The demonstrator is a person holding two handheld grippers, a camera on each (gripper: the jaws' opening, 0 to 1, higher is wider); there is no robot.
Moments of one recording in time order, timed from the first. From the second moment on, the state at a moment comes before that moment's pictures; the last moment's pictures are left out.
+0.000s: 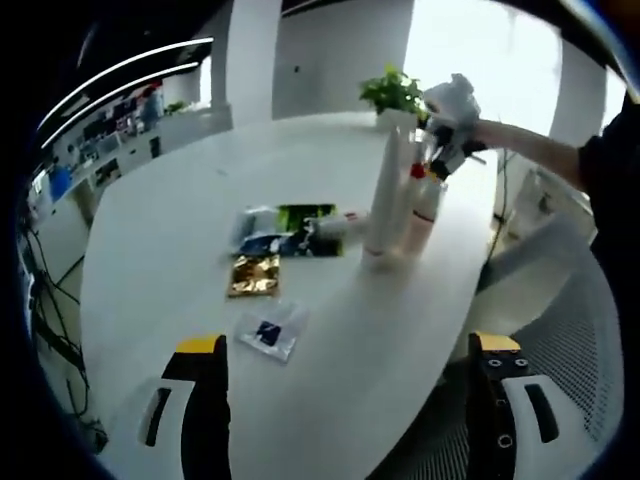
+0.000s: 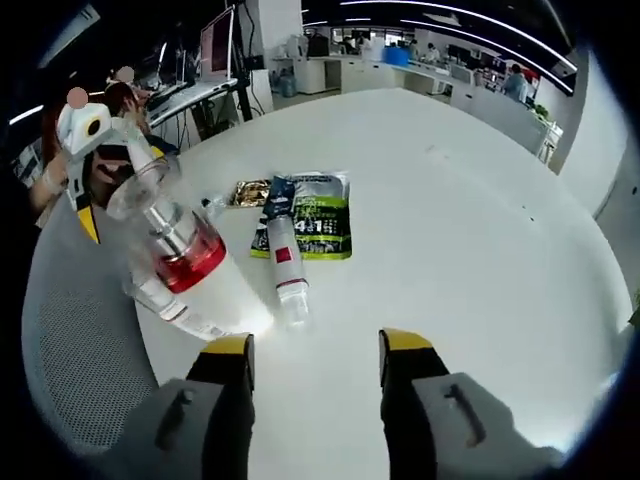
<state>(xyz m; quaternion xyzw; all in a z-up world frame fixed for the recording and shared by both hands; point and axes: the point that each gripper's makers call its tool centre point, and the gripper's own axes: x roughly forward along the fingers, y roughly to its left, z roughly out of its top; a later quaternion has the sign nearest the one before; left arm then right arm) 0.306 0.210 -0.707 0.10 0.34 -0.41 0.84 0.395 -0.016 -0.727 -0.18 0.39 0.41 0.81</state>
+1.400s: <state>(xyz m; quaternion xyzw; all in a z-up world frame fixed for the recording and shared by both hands) 0.321 0.213 -0.726 0.09 0.36 -0.42 0.83 0.427 0.036 -0.778 -0.20 0.41 0.52 0.73</state>
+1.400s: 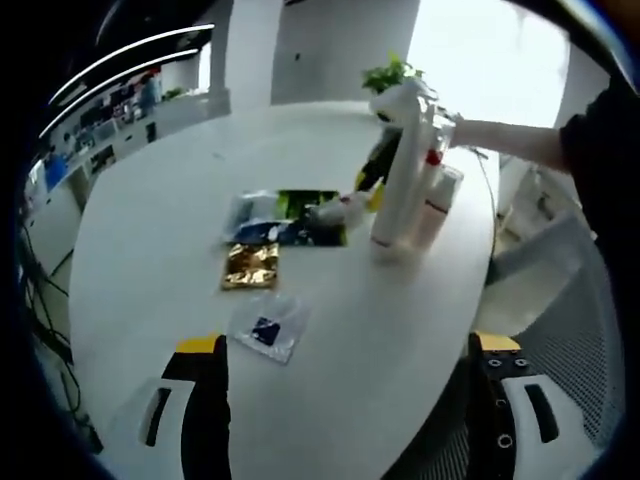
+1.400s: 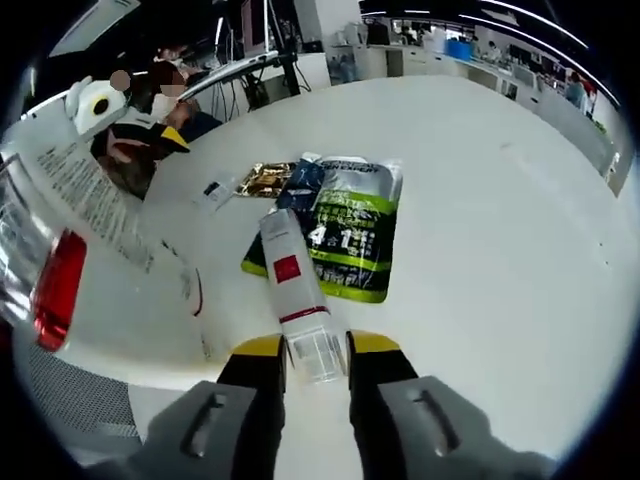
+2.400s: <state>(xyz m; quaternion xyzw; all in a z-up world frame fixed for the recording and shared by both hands) 0.320 0.202 -0.703 0.11 0.33 -0.43 0.83 0.440 0.029 -0.728 -0.29 0.33 0.50 0.75</state>
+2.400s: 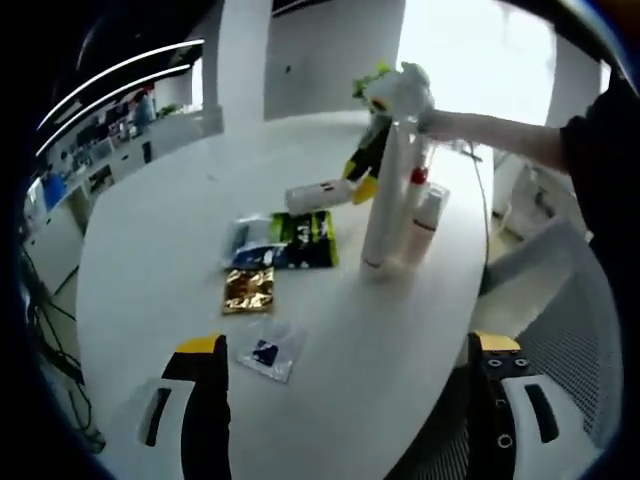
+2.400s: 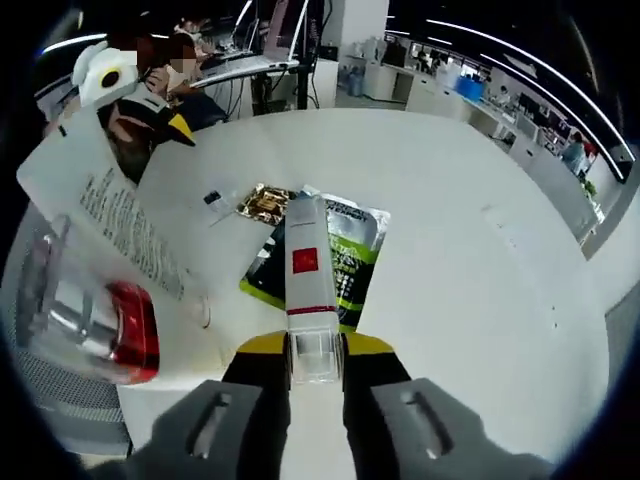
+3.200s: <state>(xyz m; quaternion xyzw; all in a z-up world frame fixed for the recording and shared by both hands) 0.305 0.195 -0.689 0.12 0.31 -0.44 0.84 0.423 -0.022 -0.704 -0.25 0.34 0.40 0.81</state>
